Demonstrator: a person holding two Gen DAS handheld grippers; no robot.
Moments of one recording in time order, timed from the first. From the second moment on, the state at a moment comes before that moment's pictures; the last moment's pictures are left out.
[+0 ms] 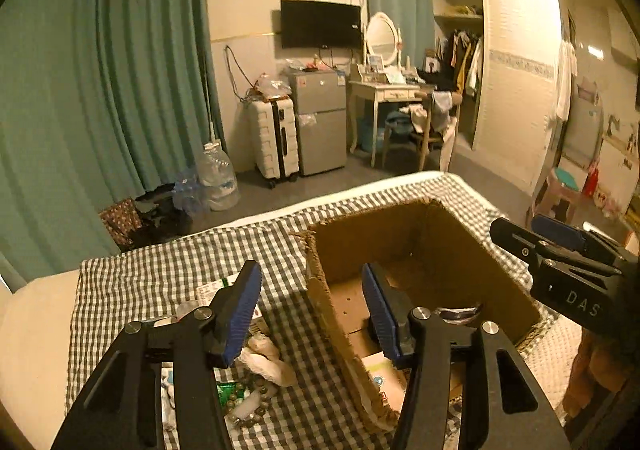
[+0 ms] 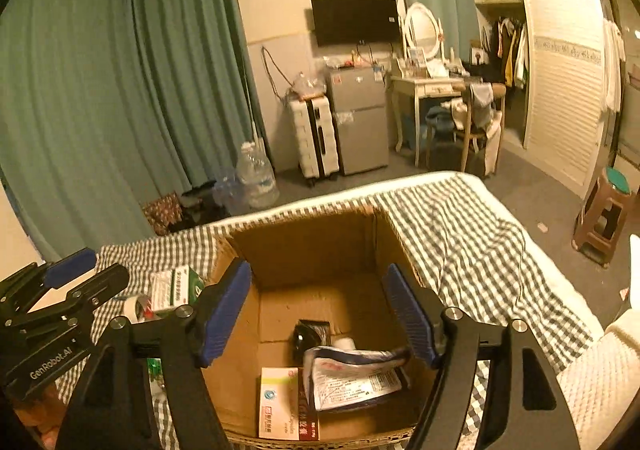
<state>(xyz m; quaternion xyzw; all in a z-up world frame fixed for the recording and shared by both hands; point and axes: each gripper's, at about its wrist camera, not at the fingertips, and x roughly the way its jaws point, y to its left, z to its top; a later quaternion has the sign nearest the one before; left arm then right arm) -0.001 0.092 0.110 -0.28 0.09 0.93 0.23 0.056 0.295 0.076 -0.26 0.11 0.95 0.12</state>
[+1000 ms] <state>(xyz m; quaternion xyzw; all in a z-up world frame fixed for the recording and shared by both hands) 0.021 -0.050 0.151 -0.23 0.01 0.96 0.18 0.091 0.184 0.128 -0.15 0.07 0.98 0.07</state>
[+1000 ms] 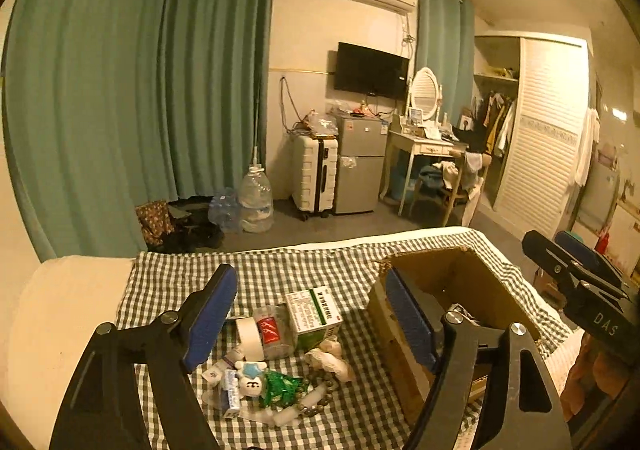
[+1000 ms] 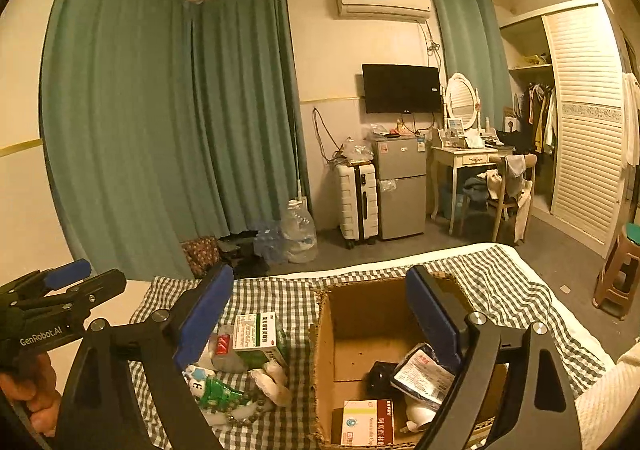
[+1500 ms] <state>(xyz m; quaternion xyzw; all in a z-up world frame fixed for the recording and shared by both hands) 0.016 -0.116 0.142 -0.23 -0.02 0.96 0.14 0.091 0.136 0.134 -0.13 0.03 0.99 0.04</state>
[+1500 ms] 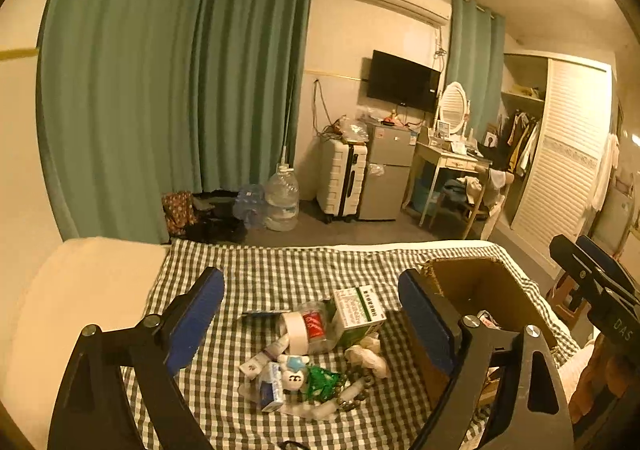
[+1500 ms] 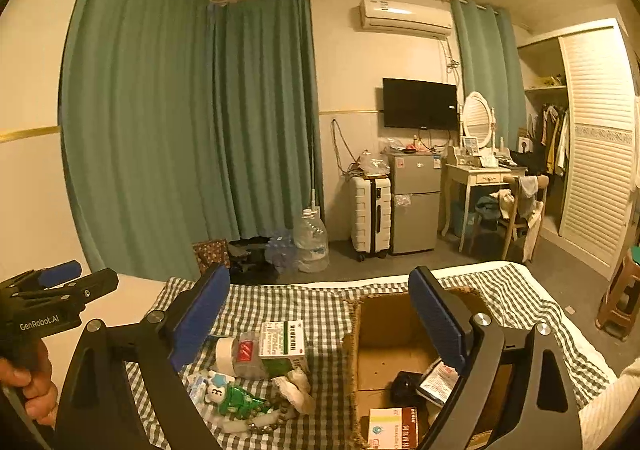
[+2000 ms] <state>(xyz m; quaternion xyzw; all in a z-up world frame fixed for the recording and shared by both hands) 0.011 -0.164 0.119 -0.23 -0.04 0.97 0.11 0.072 0.093 0.112 -0.15 0.01 0.99 0.00</state>
